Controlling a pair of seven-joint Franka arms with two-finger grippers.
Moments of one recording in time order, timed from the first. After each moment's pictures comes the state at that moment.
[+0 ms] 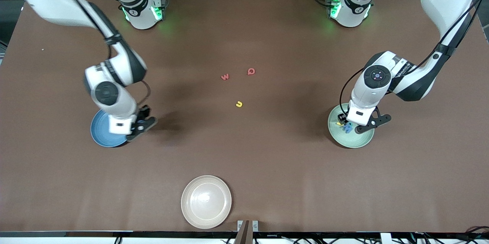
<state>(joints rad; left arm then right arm) 0.59 0.53 -0.86 -2.07 0.82 2.32 -1.15 -0.29 0.48 0.43 -1.99 -0.50 2.32 -0.31</state>
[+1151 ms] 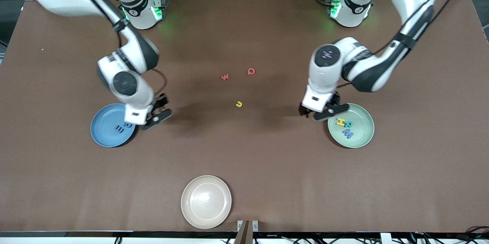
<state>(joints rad) 0.31 0.53 -0.93 -1.99 0.81 2.21 -1.36 -0.34 0.47 0.80 -2.02 -0.49 2.15 0.22</state>
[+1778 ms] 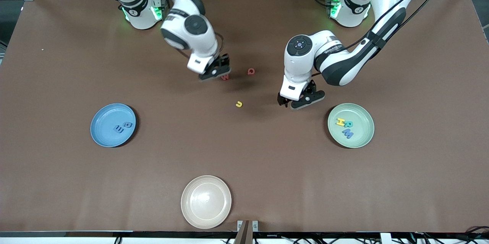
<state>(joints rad) 0.21 0.56 -0.93 -1.99 0.78 2.20 -1.52 -0.15 0.47 1.00 -2.25 -0.50 2.44 0.90</state>
